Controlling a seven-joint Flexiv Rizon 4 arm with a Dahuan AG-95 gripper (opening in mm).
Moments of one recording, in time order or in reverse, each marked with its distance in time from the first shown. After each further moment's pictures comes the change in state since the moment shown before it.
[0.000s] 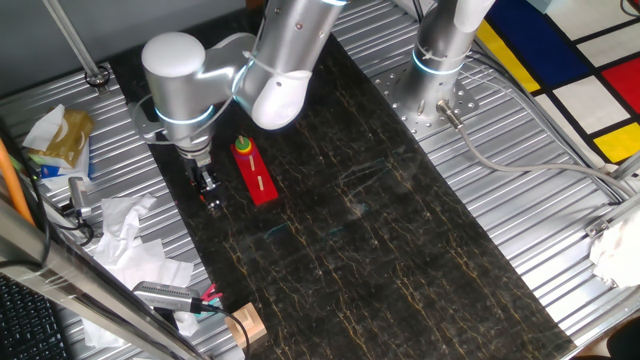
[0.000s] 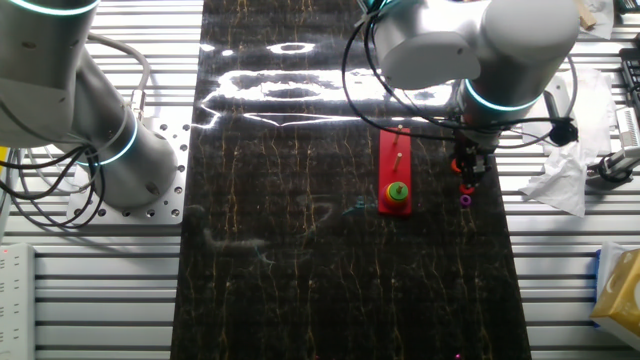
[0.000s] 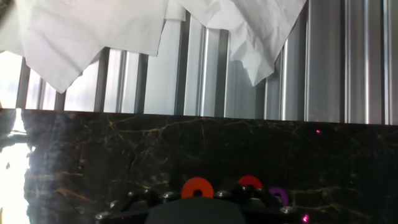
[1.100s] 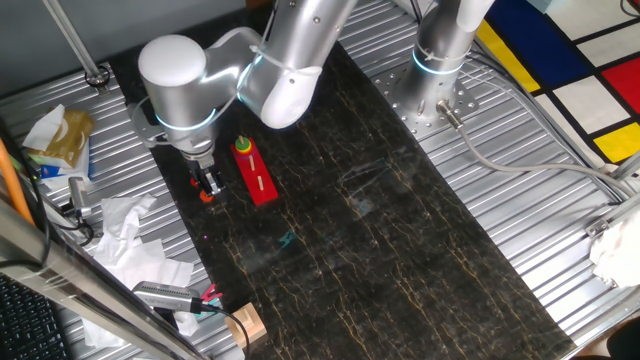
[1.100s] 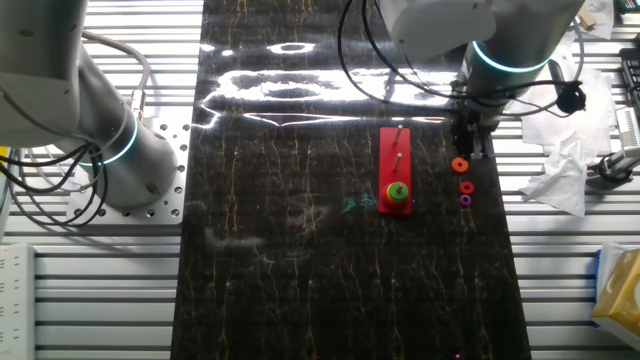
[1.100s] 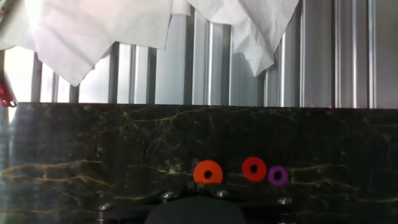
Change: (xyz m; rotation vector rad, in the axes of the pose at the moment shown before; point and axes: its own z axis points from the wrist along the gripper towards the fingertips) arm 0.010 0.012 -0.029 0.058 0.048 0.011
